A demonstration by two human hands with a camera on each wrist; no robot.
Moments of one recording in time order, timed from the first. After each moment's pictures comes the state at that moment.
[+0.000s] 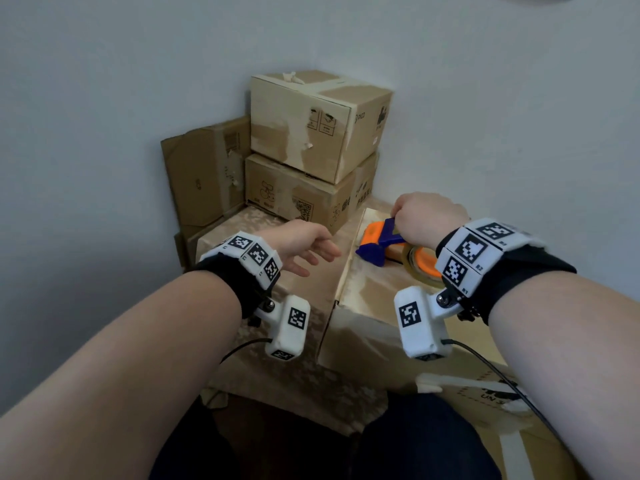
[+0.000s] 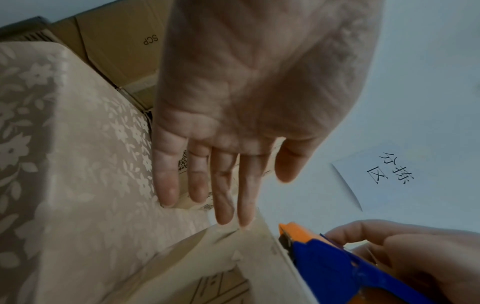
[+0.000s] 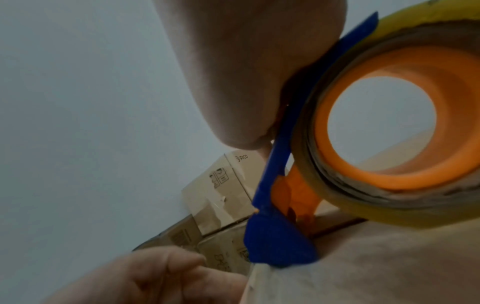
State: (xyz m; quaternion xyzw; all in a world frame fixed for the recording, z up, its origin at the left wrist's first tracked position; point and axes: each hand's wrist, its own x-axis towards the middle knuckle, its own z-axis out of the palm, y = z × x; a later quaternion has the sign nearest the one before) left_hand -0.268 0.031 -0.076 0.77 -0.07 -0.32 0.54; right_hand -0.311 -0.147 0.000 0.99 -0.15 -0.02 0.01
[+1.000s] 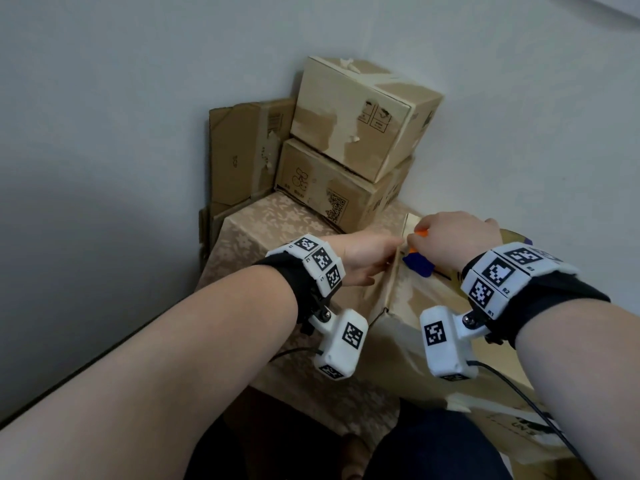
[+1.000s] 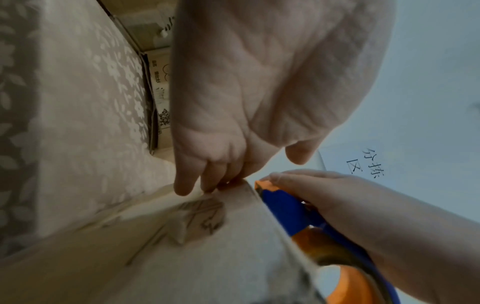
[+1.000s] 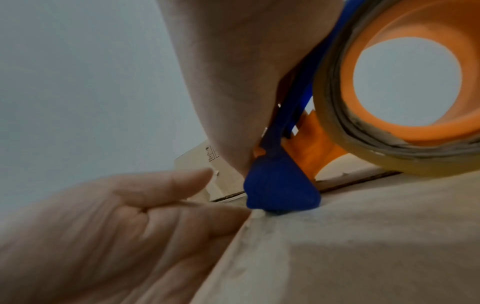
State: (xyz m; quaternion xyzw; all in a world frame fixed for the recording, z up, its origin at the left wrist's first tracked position) left_hand -0.256 -0.001 -0.114 0.62 -0.18 -0.45 0.62; right_hand -0.294 -0.122 -0.028 0.98 -0.12 -0.02 0.17
